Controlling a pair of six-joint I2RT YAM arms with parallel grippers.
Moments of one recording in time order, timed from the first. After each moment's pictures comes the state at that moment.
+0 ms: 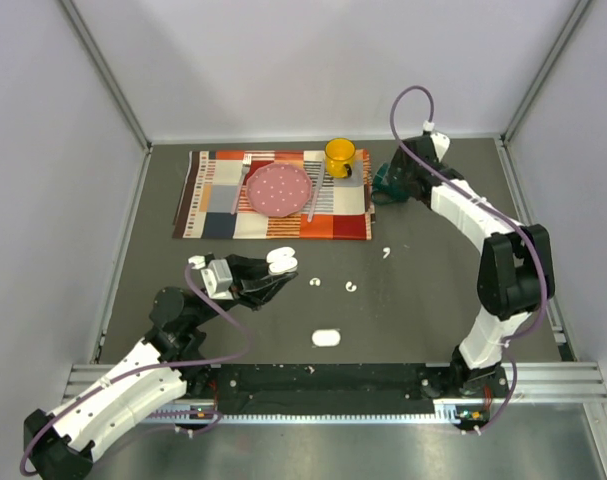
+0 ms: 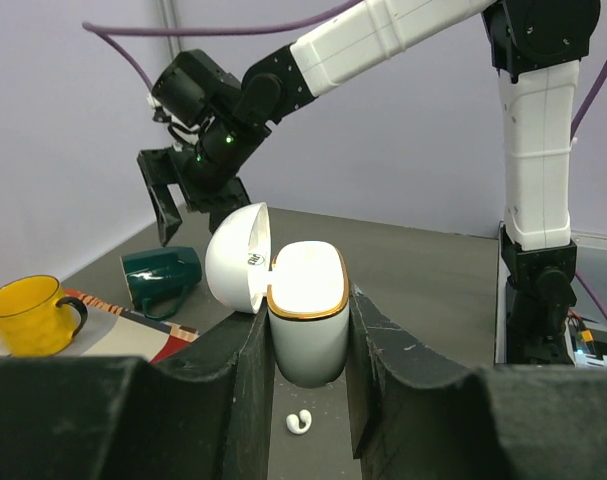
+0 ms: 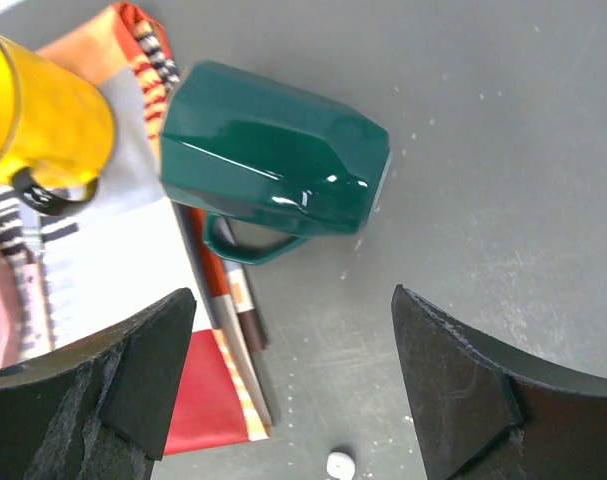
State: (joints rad) left arm -0.72 0.50 0.33 0.58 0.45 -0.13; right arm 0.29 1.75 1.34 -0.34 0.34 0.57
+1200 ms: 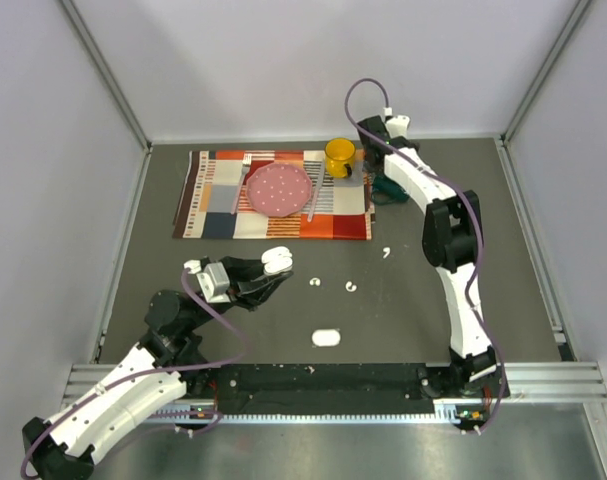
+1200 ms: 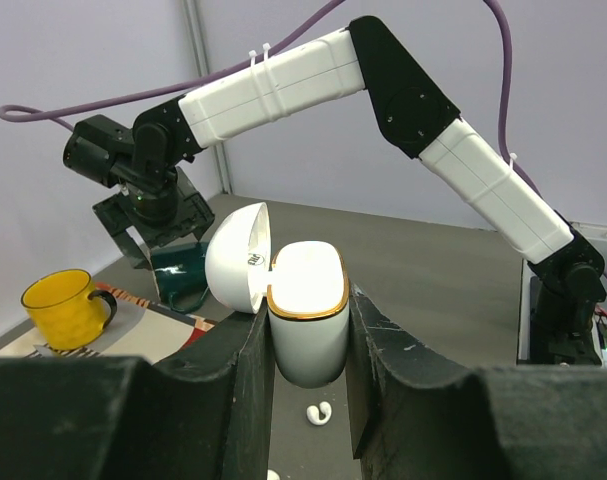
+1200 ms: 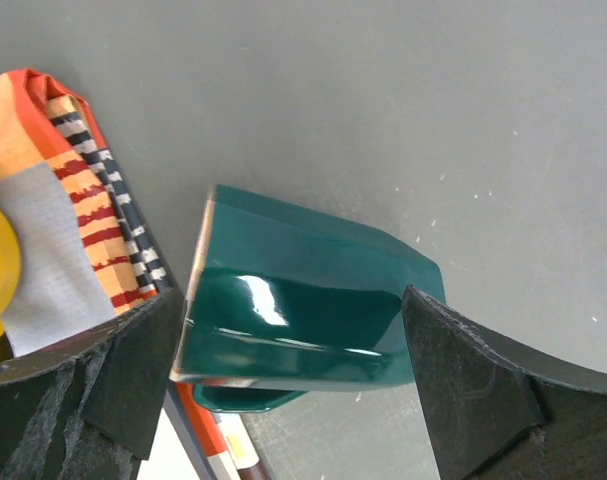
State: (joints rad) left arm -0.72 0.44 0.33 0.50 0.41 -0.08; right arm 0.38 2.33 2.10 -0.71 0.66 0.50
